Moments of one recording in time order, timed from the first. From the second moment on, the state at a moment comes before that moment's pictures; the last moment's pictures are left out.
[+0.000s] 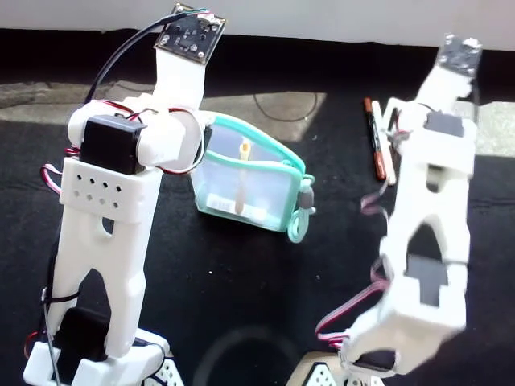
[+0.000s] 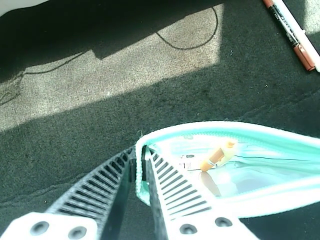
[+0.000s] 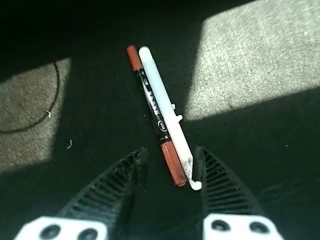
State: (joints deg) left arm 13.3 -6.1 -18.9 95.2 -4.2; right arm 5.7 17.8 -15.0 58.9 -2.7
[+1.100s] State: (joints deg) left arm 19.3 -6.1 -19.0 95.2 -4.1; right arm 3.0 68.8 -80.9 85.1 15.7
